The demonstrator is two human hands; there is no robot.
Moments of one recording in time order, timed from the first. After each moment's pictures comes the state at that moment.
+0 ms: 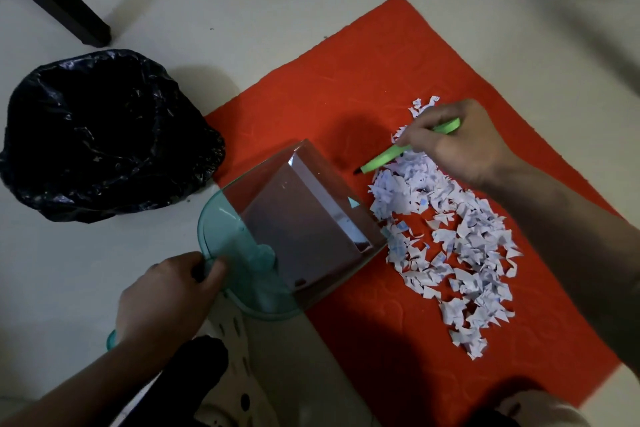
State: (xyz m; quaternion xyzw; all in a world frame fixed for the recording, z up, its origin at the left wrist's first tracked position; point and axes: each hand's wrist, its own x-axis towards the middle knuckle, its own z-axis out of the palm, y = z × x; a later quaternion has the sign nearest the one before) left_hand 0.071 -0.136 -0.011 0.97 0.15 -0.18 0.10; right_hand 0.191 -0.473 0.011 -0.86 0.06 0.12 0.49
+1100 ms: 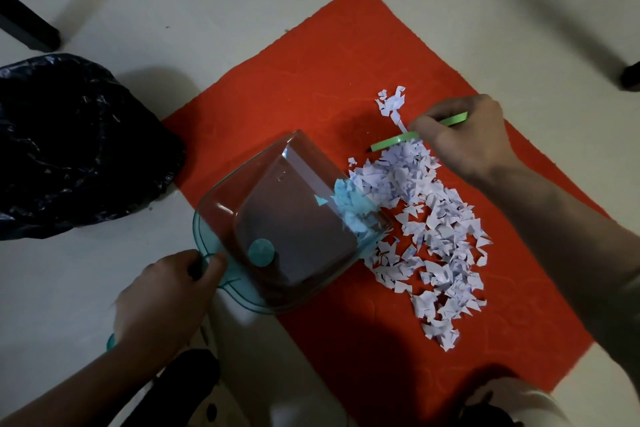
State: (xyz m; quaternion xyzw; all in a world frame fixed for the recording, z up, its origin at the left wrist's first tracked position) left_hand 0.079 -0.183 -0.011 0.96 0.14 -0.20 0.14; right_hand 0.183 -0.530 -0.015 -0.89 0.16 0.02 0.43
